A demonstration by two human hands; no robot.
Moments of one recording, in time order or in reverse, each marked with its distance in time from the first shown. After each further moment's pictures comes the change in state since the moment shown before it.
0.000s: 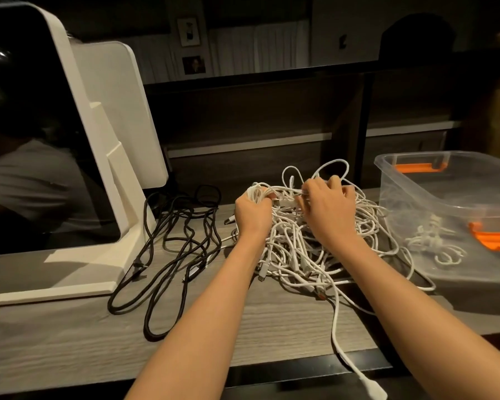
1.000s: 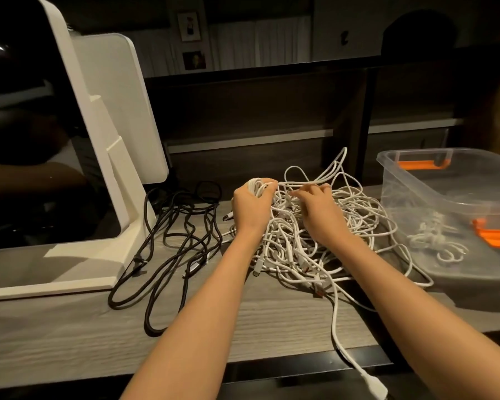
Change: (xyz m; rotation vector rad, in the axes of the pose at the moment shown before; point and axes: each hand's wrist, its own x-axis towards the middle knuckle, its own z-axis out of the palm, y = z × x) left_hand 0.006 -0.001 -0.008 0.038 -0.016 0.198; right_hand -0.002 -0.002 0.005 0.300 -0.357 0.025
